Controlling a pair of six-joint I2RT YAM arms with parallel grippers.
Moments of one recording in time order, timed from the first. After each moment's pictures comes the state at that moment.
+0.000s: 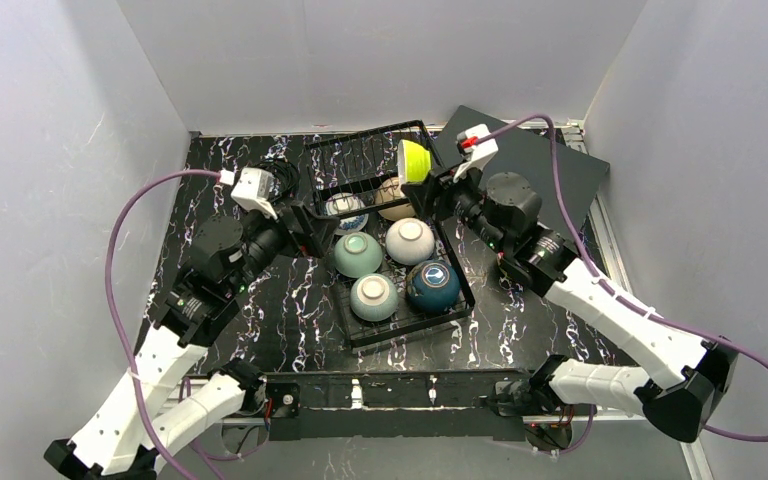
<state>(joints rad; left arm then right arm) -0.56 0.72 0.96 -0.38 -0.04 -0.38 0.81 1.13 1.14 -0.07 0.15 0.21</state>
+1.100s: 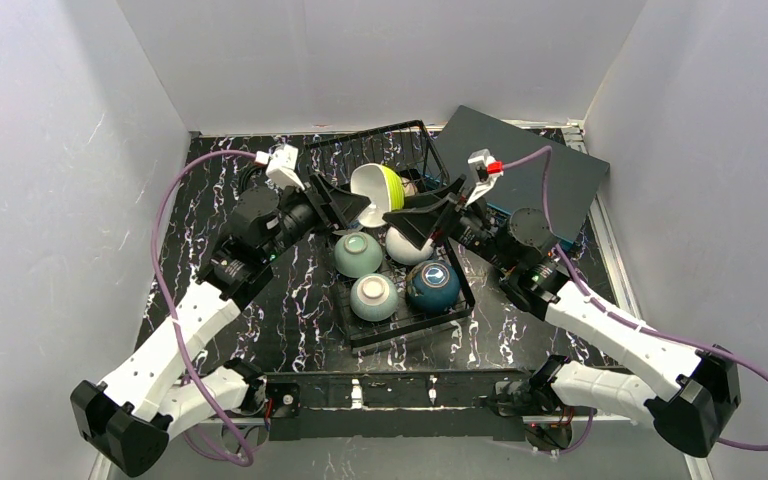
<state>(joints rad) -0.56 0.97 0.96 -0.10 0.14 -0.76 0.81 1.02 0.83 0.45 -0.23 0.56</state>
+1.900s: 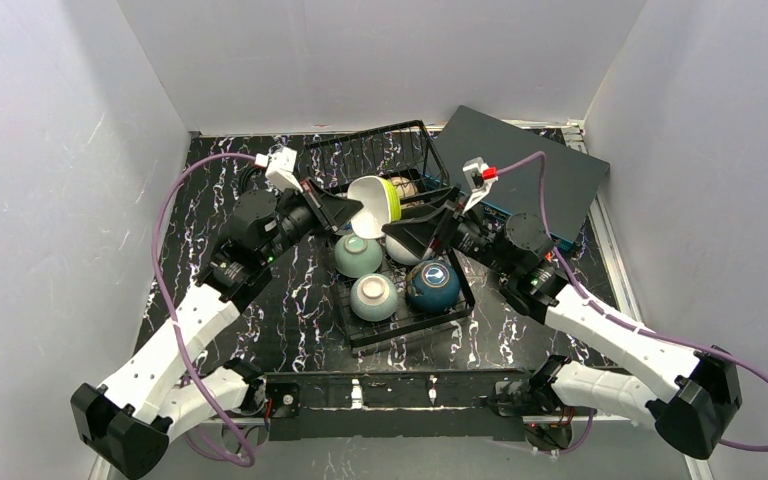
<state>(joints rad) -0.55 0.97 0.93 -0.07 0.18 -0.80 0.81 1.02 0.79 0.47 -0.28 0.62</state>
